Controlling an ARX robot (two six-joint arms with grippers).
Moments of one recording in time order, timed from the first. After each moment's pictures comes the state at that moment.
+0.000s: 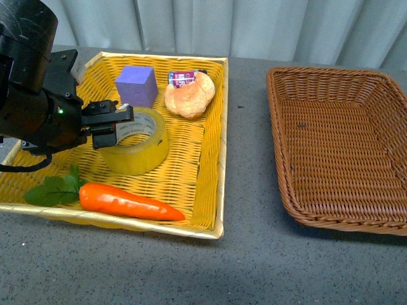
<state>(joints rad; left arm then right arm) -0.12 2.04 0.93 0.24 -0.08 -0.24 0.00 0.00 0.01 0.00 0.00 0.00</state>
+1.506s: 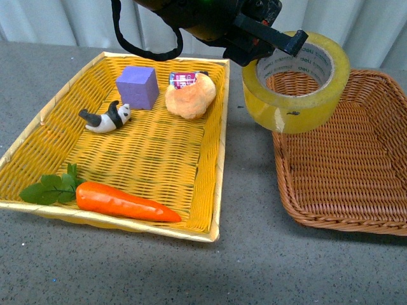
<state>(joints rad) -0.43 1.97 1.28 0.12 0.31 0.29 0.00 0.00 0.01 0.00 0.00 0.00</state>
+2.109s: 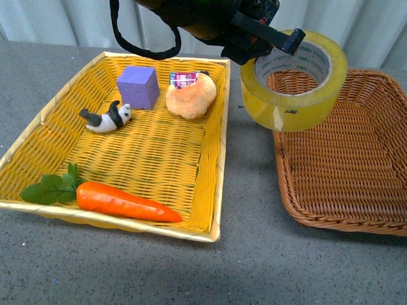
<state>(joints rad) -0.43 1.97 1.28 0.12 0.31 0.29 -0.02 0.97 0.43 0.14 -0.20 -0.22</state>
